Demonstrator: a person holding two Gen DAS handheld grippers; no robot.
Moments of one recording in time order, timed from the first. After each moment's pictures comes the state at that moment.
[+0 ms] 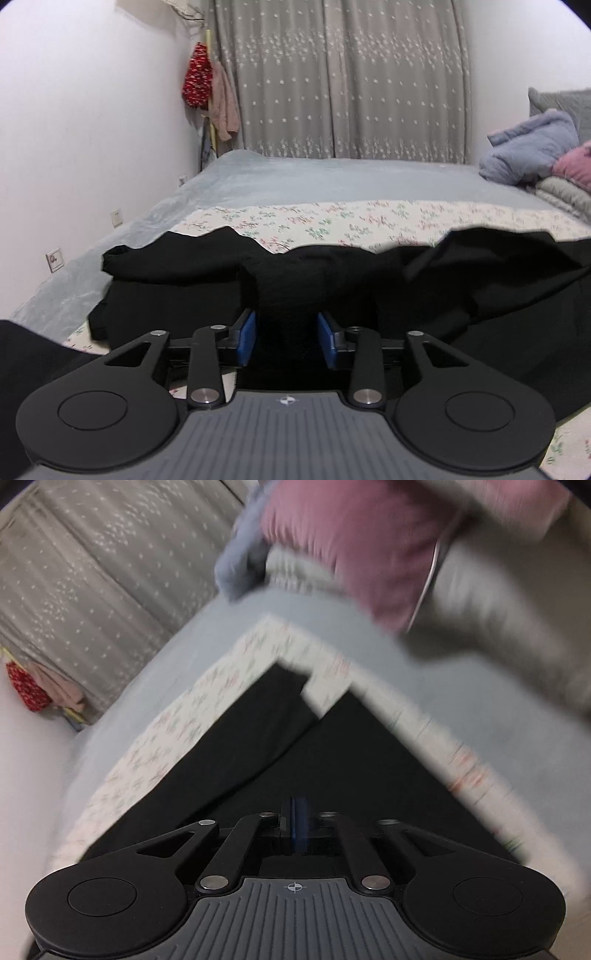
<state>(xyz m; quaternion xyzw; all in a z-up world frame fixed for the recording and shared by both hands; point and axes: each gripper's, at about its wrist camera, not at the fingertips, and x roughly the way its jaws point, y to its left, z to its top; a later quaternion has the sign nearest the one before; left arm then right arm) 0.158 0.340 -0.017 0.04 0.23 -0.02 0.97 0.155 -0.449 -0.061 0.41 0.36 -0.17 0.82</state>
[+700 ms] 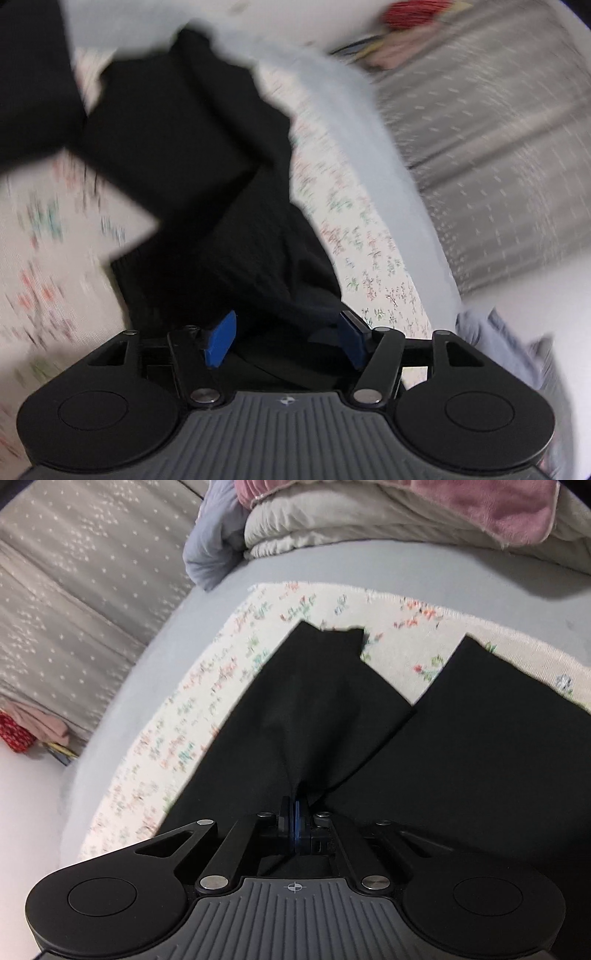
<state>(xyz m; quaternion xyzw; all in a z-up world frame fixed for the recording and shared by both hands) 0.205 0.361 -0.034 -0.47 0.37 0.05 0.80 0.269 -0.430 -0.124 0.46 0.34 -0.20 0.79</state>
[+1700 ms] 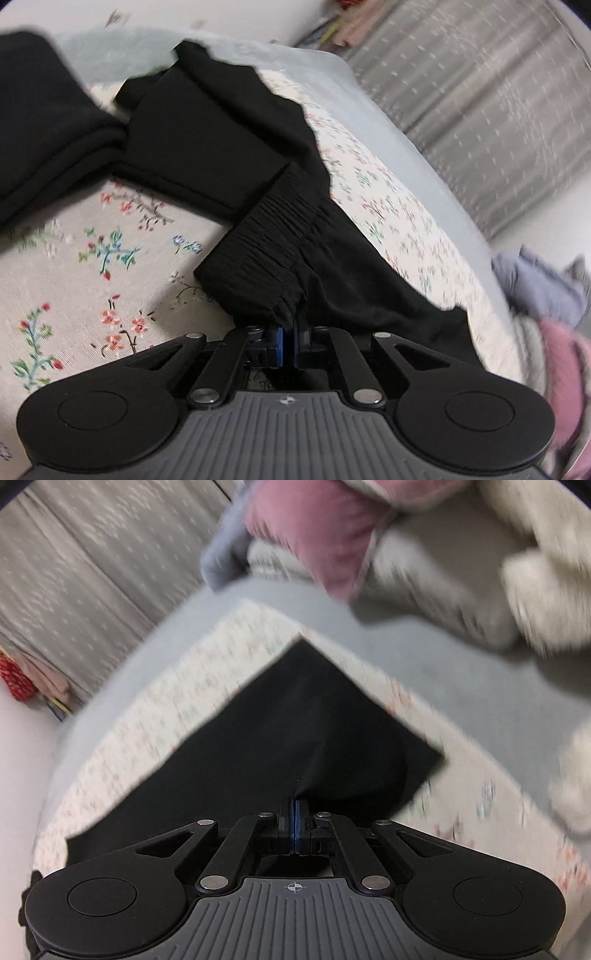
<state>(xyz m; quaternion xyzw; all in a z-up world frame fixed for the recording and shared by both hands) 0.158 0.377 -0.057 -0.31 0.38 0.02 0.87 0.074 -0.414 -0.059 0.37 0.38 -0.20 0.82</state>
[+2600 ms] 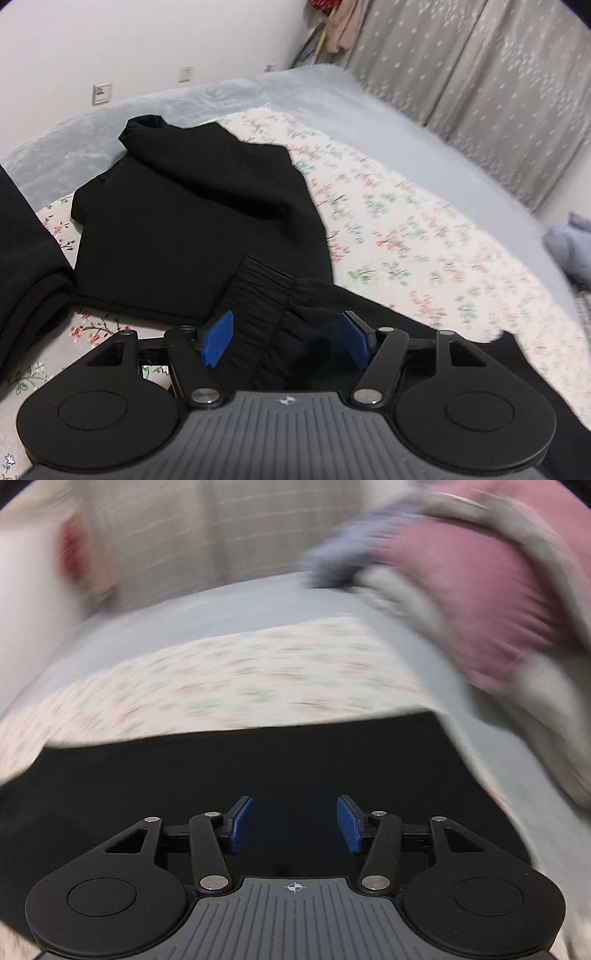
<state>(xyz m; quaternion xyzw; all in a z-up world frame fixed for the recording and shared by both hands) 0.255 0.344 -0.032 -0.18 0.38 0.10 0.90 0.174 -0.311 -0.039 0.12 0.40 -0.11 0.90</state>
